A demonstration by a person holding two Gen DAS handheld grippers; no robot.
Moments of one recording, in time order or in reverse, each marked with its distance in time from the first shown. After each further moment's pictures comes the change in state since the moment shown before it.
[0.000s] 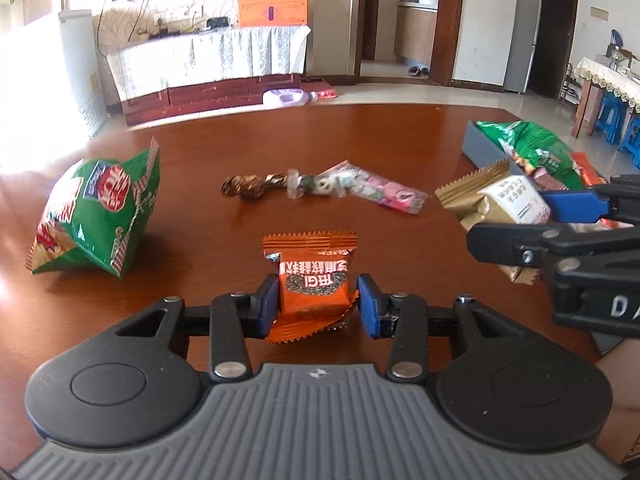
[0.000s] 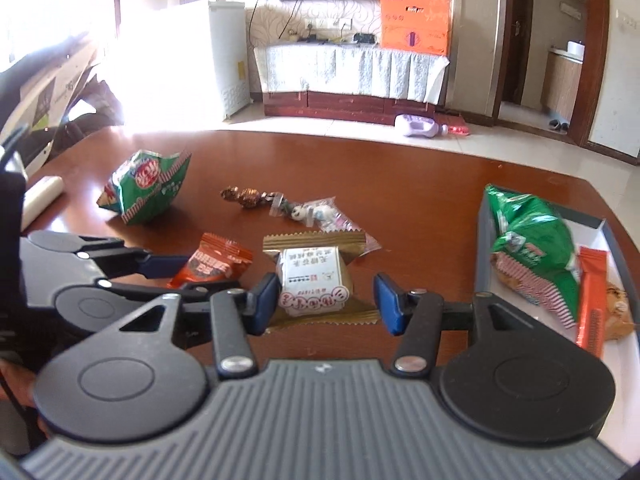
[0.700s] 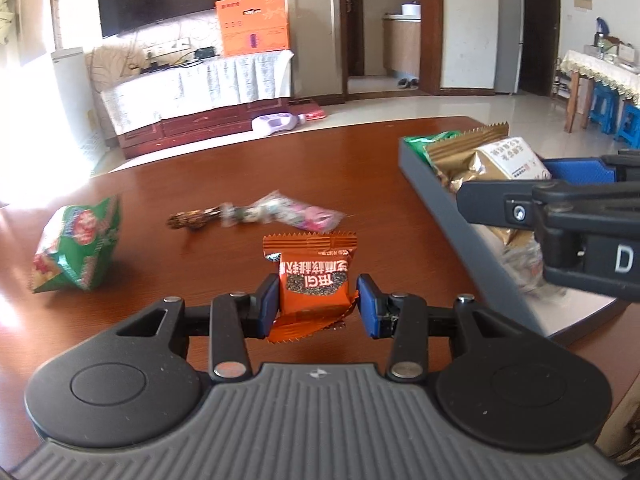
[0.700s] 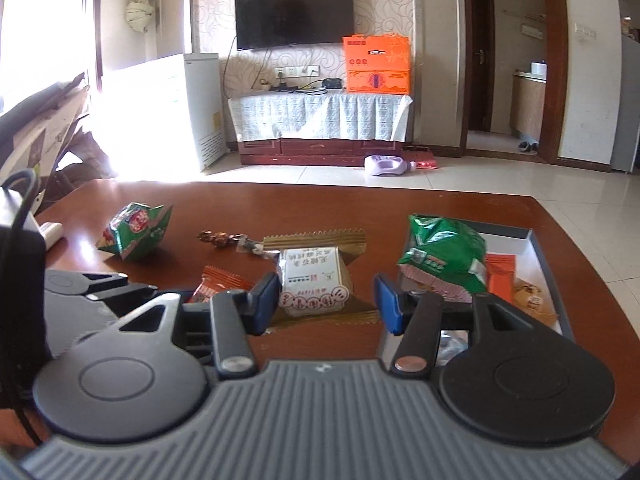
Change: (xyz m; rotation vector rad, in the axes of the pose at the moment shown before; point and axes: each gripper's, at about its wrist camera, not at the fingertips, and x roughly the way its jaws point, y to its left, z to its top) left arm -0.041 -0.079 0.001 0.069 -0.058 0.014; right arm -0.072 -0.042 -0.014 0.064 -0.136 -0.065
